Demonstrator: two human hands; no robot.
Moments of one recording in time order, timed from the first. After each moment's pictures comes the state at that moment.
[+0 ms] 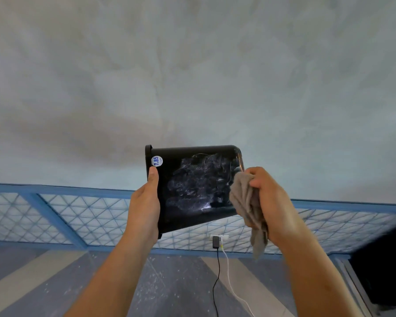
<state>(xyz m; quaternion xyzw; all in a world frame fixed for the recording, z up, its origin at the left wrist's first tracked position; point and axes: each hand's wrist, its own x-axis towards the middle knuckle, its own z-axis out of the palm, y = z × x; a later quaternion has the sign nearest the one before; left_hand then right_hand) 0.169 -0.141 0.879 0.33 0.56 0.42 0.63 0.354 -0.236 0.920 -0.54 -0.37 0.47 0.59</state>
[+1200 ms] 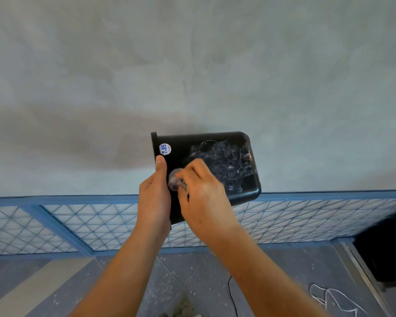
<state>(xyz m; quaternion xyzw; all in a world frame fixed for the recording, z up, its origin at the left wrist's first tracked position) 0.103 -0.049 0.868 0.39 0.50 0.43 0.65 0.193 -0.100 0.864 -0.64 -0.65 -0.04 0.41</state>
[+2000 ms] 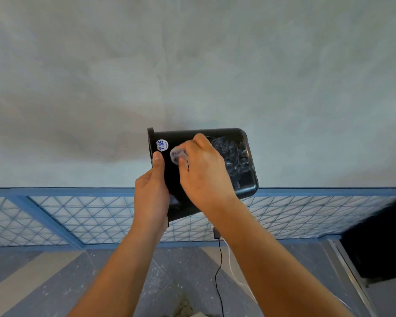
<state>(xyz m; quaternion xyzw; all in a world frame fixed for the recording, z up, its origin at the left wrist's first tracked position) 0.152 -0.098 0.871 0.39 0.48 0.47 0.63 0.255 -0.118 0.896 -0.68 -0.62 -0.04 0.40</state>
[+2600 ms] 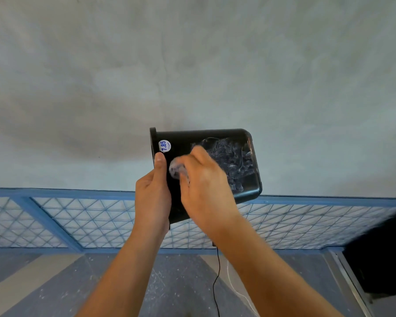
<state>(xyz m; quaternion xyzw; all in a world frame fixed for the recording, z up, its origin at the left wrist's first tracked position) 0.166 -0.117 0.877 0.41 0.45 0.52 0.60 0.260 -0.158 0.898 -0.63 -0.66 -0.06 0.40</state>
